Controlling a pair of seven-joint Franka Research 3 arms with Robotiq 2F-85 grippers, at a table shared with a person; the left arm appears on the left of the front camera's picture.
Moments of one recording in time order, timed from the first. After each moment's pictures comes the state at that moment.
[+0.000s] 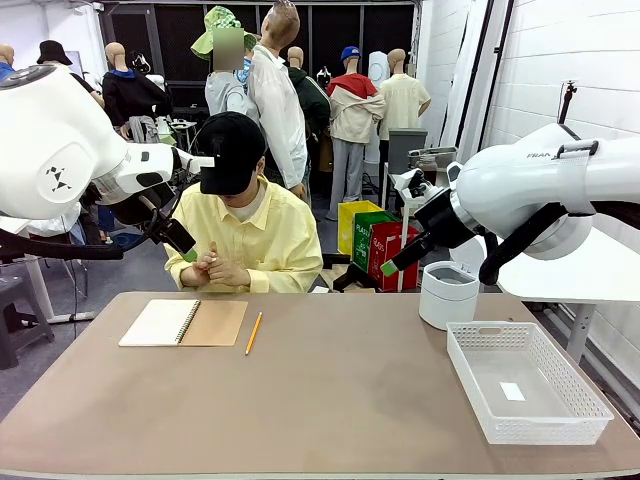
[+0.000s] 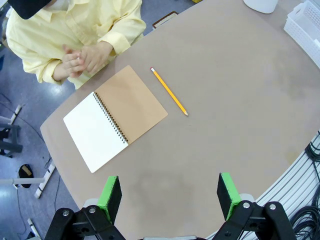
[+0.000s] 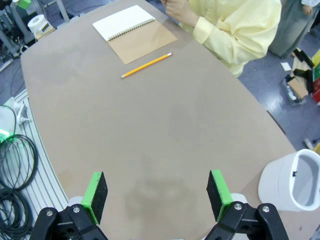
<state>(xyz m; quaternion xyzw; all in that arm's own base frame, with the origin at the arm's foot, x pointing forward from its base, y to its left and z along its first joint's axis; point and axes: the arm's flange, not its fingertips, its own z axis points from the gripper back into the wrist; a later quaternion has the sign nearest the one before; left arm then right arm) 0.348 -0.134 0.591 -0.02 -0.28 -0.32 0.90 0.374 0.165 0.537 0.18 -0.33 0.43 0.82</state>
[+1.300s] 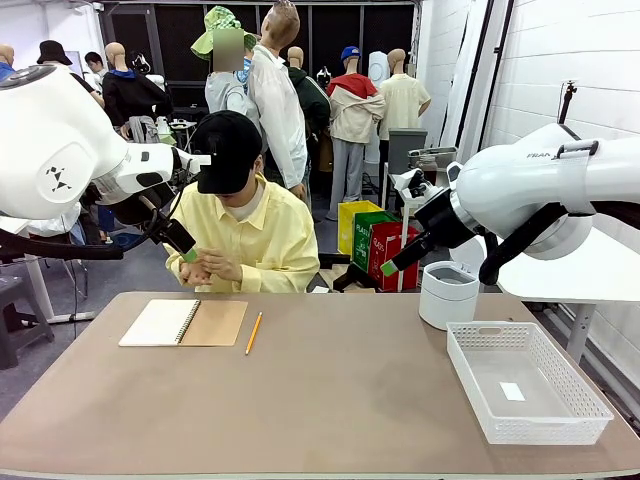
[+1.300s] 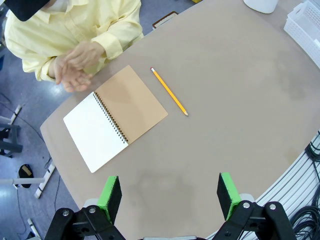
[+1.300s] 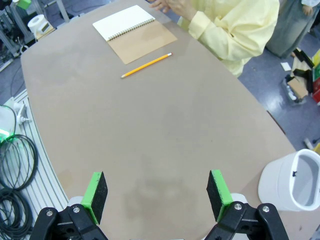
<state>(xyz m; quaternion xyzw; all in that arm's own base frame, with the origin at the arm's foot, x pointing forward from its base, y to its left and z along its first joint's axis) 0.348 -0.134 0.591 -0.02 -0.28 -0.32 0.90 0.374 0.165 0.537 0.18 -0.33 0.43 0.82</state>
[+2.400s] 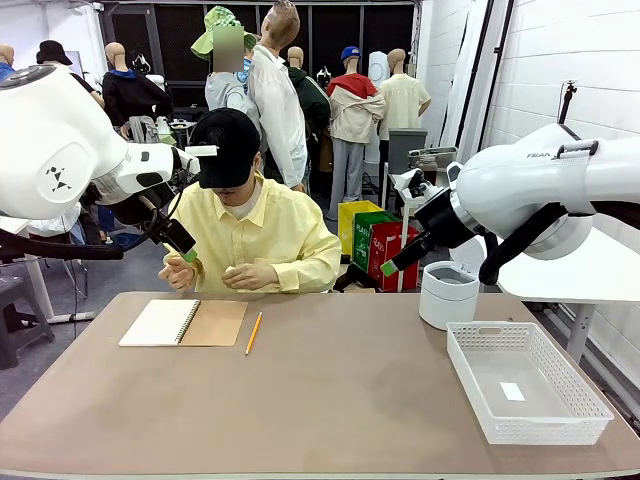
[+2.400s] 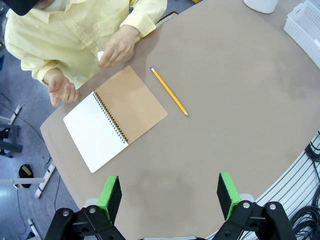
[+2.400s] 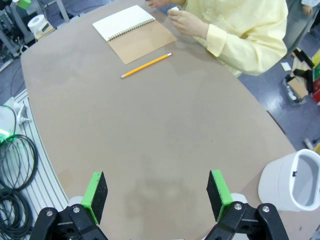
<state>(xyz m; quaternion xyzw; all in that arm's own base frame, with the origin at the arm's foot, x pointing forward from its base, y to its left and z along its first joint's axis) 0.348 -0.134 0.591 -0.02 -0.28 -0.32 0.90 0.374 0.165 0.537 0.18 -0.33 0.43 0.82</state>
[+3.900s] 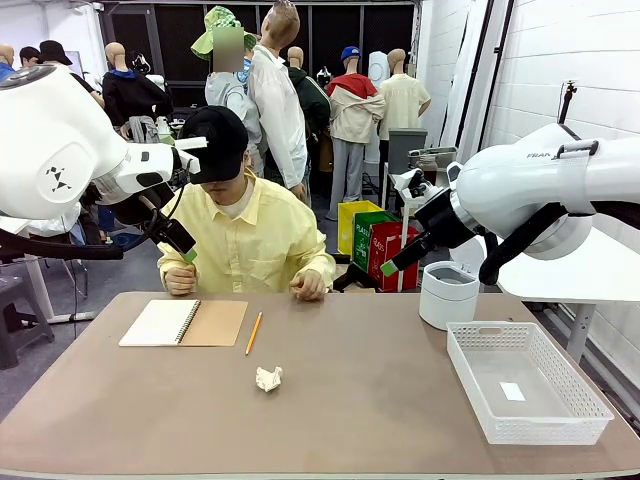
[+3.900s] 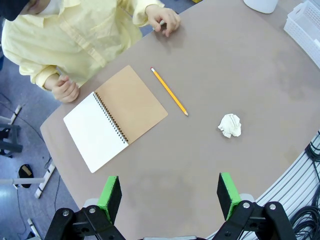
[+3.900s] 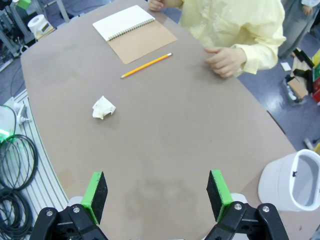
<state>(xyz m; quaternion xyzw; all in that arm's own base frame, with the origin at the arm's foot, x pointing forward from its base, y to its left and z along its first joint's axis) 0.348 -0.134 0.591 -0.02 -0.28 -0.32 0.90 0.374 0.165 0.537 0.18 -0.33 0.43 0.82</state>
